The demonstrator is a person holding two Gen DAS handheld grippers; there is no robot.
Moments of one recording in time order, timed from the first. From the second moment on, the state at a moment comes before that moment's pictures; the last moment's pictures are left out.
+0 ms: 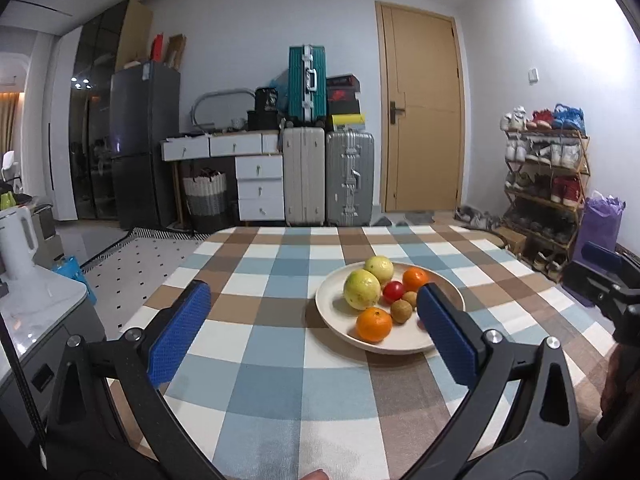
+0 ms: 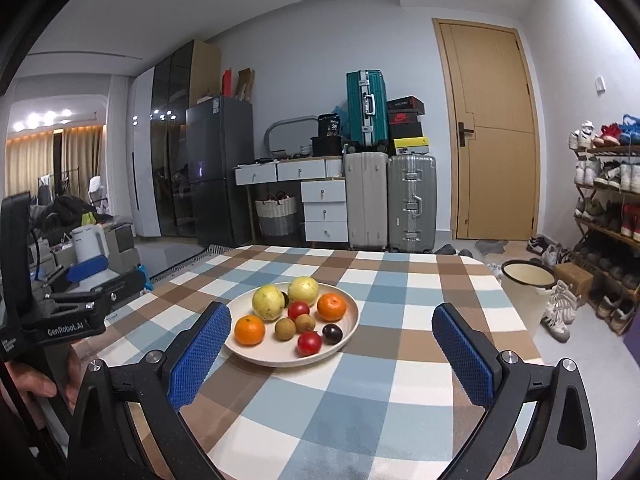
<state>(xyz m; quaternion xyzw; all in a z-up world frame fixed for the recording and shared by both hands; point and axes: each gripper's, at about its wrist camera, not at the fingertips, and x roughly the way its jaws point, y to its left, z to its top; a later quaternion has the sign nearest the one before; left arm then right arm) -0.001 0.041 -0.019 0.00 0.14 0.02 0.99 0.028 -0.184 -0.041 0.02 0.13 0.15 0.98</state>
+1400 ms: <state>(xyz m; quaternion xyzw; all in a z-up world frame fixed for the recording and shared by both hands) 0.034 0.050 -0.045 0.00 0.16 0.03 0.99 0.033 -0.175 -0.057 -0.01 0.15 0.12 0.98</state>
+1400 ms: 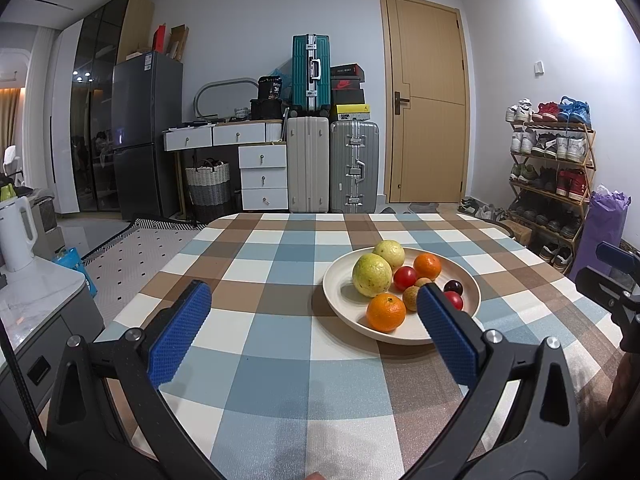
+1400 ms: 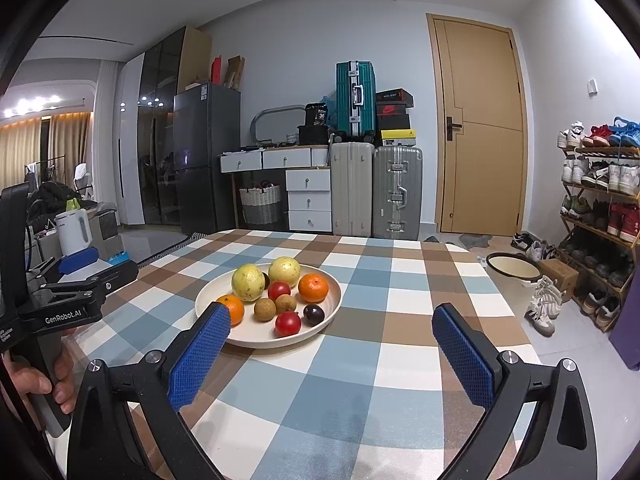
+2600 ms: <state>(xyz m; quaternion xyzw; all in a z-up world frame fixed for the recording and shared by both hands) 0.032 0.051 -0.045 0.00 0.16 0.03 0.99 0.032 -0.177 -0.057 -0.01 0.15 0.12 0.98</state>
